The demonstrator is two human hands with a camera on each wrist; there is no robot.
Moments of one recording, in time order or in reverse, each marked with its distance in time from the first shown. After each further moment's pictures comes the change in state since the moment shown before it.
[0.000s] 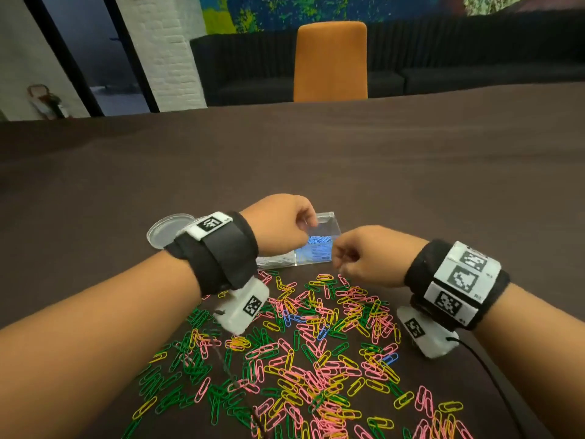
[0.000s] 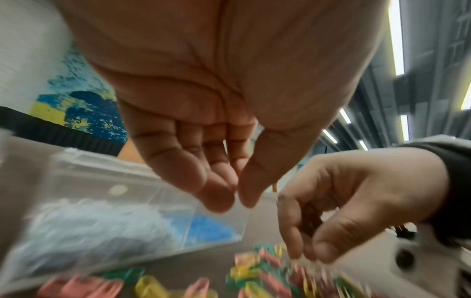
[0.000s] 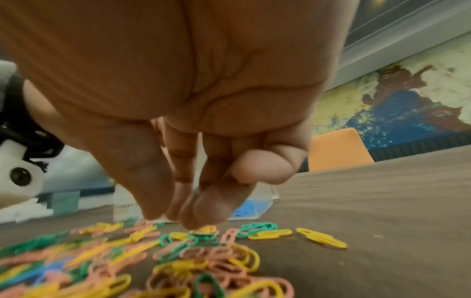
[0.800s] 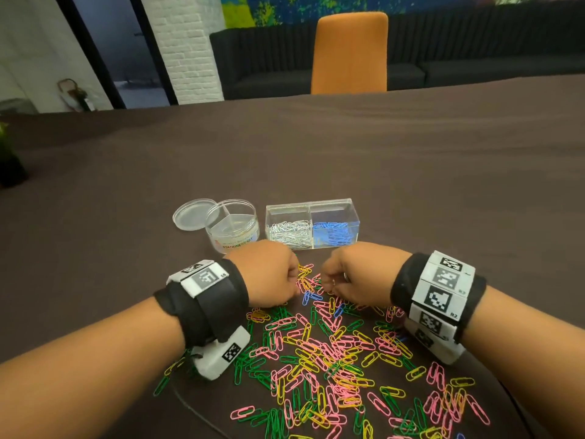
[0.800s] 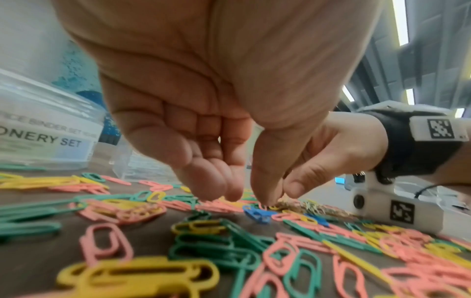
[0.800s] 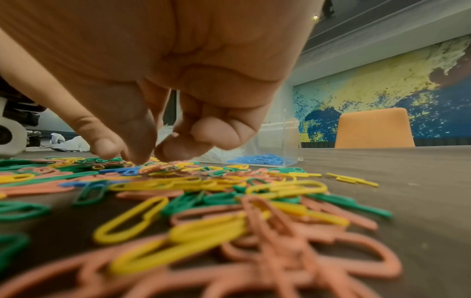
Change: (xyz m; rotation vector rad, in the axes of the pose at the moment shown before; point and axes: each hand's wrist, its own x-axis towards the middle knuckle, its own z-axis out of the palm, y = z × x) left_hand -0.082 -0.024 0.040 0.300 -0.181 -0.088; right_hand -0.010 -0.034 0.042 -0.124 -0.126 -0.199
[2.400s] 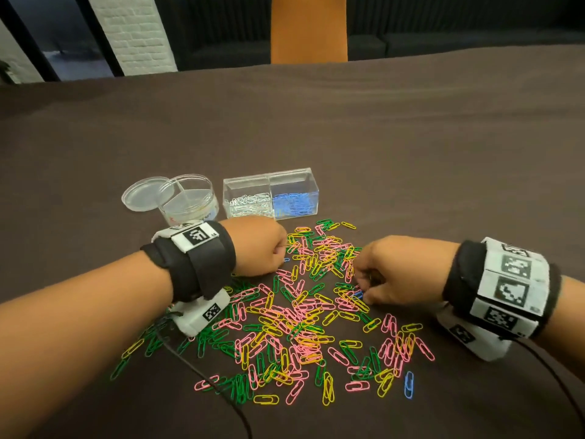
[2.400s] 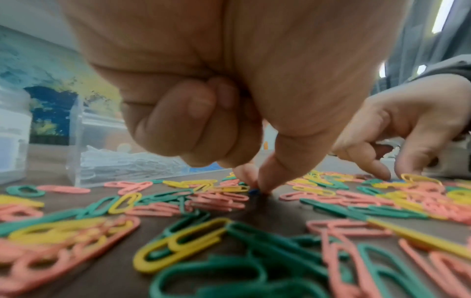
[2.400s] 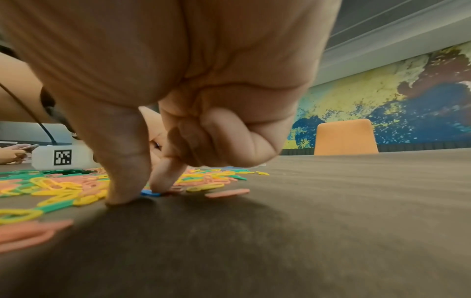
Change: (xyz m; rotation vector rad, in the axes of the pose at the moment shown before) left_hand 0.023 0.030 0.003 0.134 -0.109 0.183; right_hand -0.089 0.029 0.011 -0.008 -0.147 0.169
